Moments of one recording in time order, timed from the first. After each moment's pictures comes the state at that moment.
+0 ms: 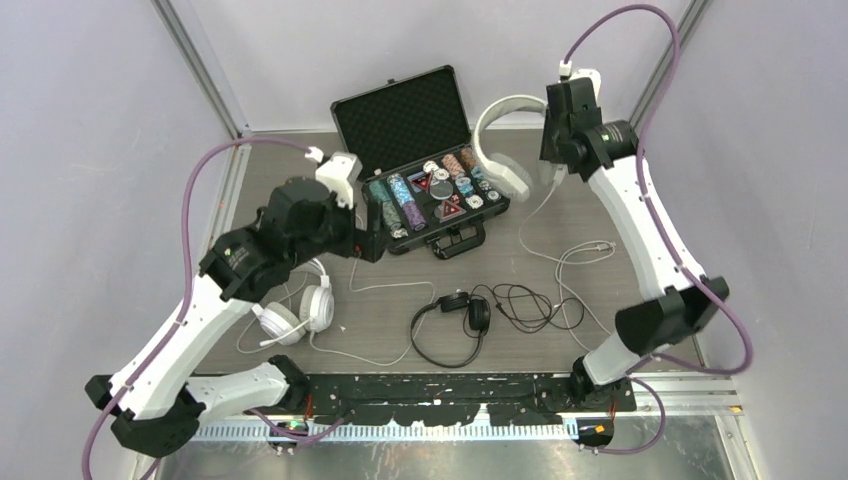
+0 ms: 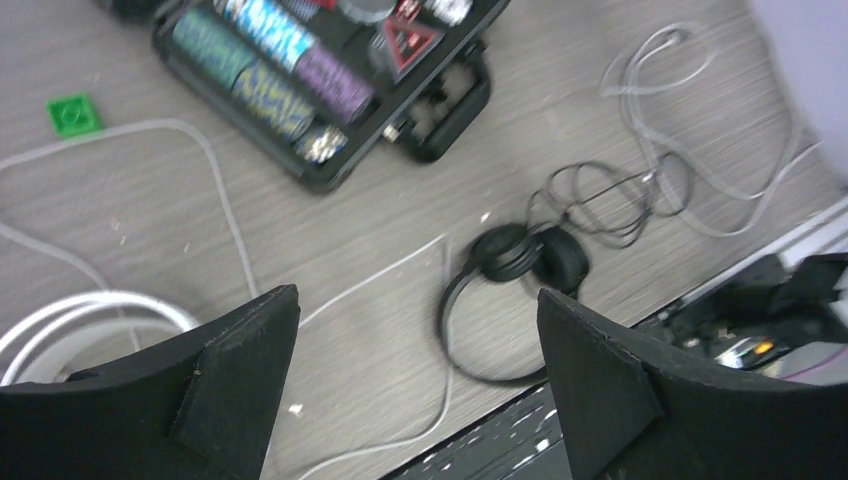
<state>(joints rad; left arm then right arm) -0.74 1.00 1.33 -0.89 -0.14 -0.34 0.29 1.62 1.87 -0.96 0.49 0.26</state>
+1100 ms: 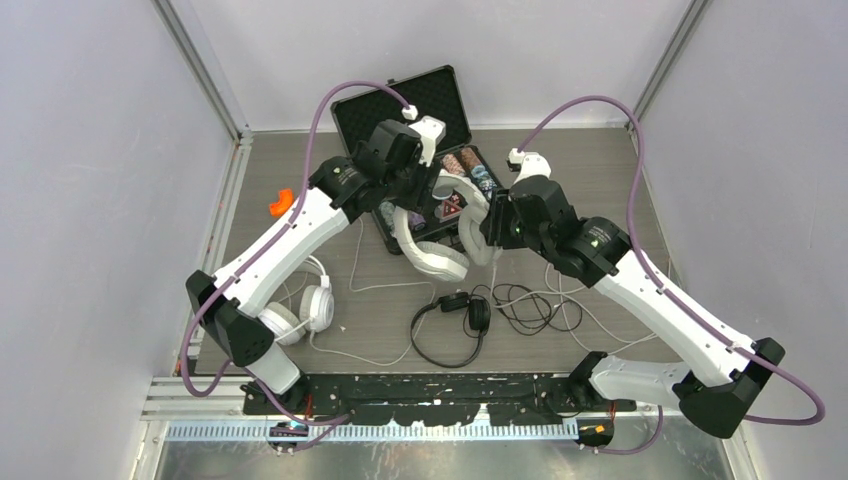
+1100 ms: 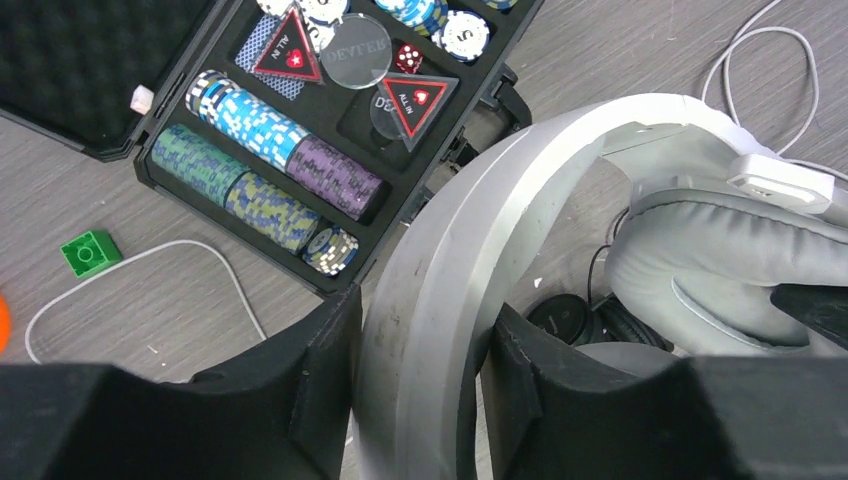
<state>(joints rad) -0.74 1.60 1.76 -0.85 -0.11 -0.14 0.74 1.13 1.26 -0.75 0.28 0.51</state>
